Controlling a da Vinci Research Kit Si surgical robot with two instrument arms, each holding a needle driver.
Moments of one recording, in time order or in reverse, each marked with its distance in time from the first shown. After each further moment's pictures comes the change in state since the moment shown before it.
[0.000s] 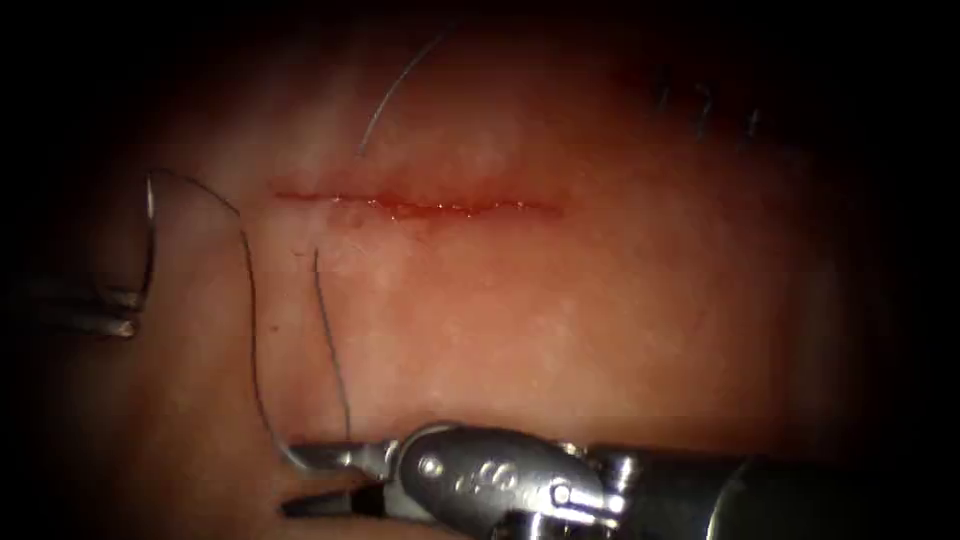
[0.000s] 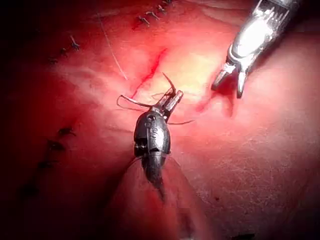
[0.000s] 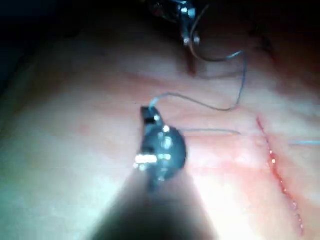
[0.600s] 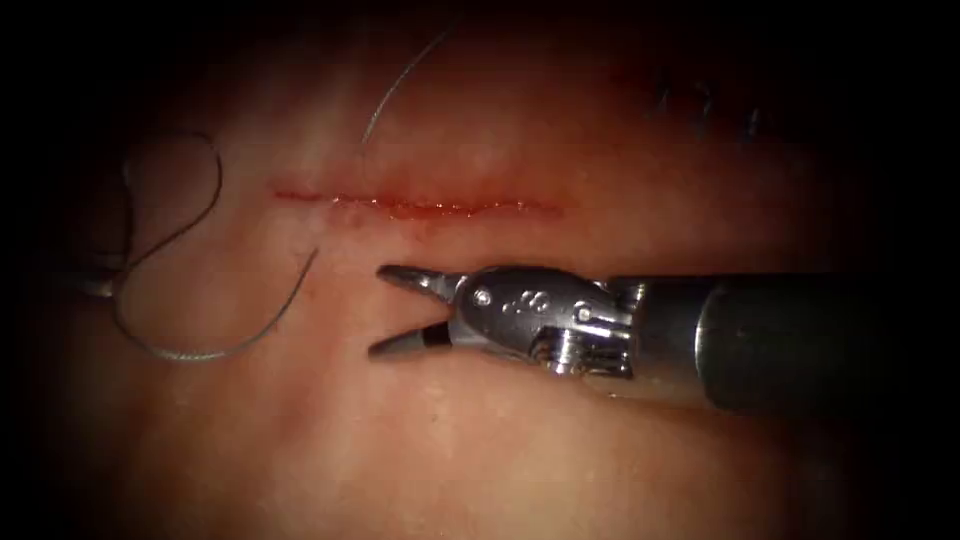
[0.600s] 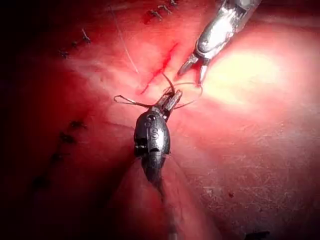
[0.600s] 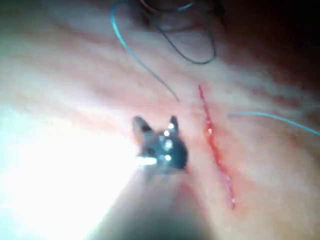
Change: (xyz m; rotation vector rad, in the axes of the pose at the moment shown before) right arm -0.007 0.012 0.002 -0.177 -0.005 -0.071; left arm -0.002 -0.001 -0.001 0.050 -0.017 -0.006
